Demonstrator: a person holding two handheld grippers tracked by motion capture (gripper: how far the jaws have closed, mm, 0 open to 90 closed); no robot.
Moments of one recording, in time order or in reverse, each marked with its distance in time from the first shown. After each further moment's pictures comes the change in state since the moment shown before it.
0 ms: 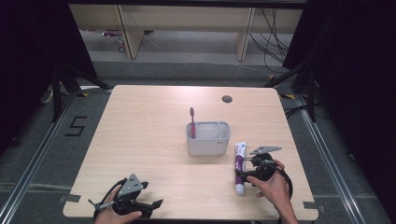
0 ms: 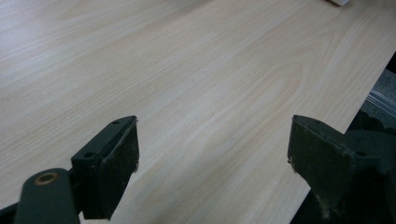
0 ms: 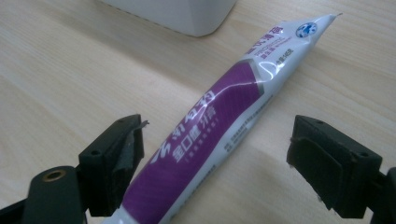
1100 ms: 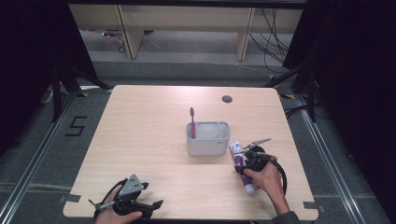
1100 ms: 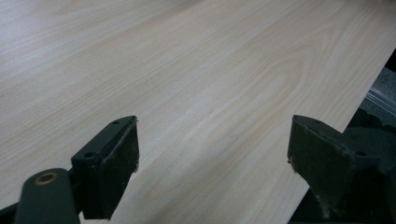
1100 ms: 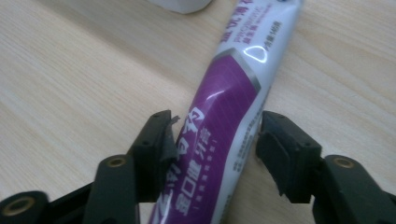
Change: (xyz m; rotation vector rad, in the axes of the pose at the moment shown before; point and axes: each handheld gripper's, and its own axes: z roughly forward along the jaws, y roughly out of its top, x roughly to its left) left arm 0.000 -0.001 0.001 0.016 -0.003 -0.004; right arm -0.011 0.016 0.024 0.165 0.013 0.010
